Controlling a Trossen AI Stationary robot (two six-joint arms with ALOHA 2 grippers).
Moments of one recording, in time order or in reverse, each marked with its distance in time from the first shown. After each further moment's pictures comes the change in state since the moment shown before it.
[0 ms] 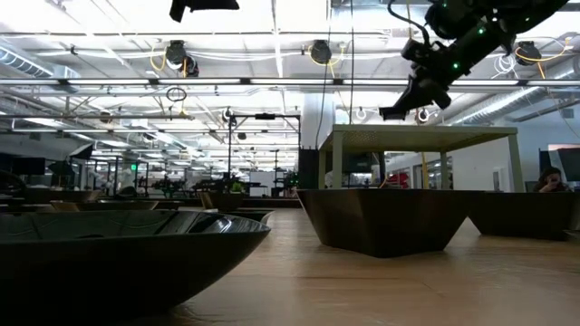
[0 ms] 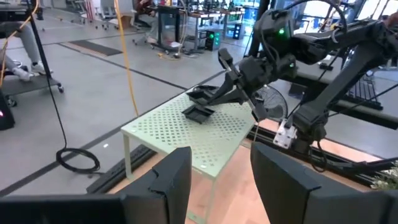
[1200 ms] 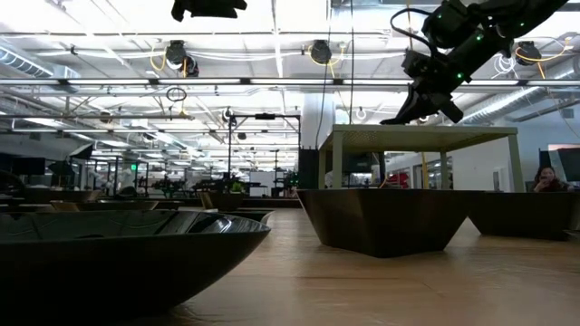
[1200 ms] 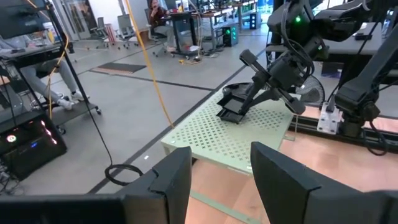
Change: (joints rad) left arm 0.080 0.000 0.000 0.000 0.000 0.222; right arm -0.044 0.034 0.001 -0.048 -0.026 -0.290
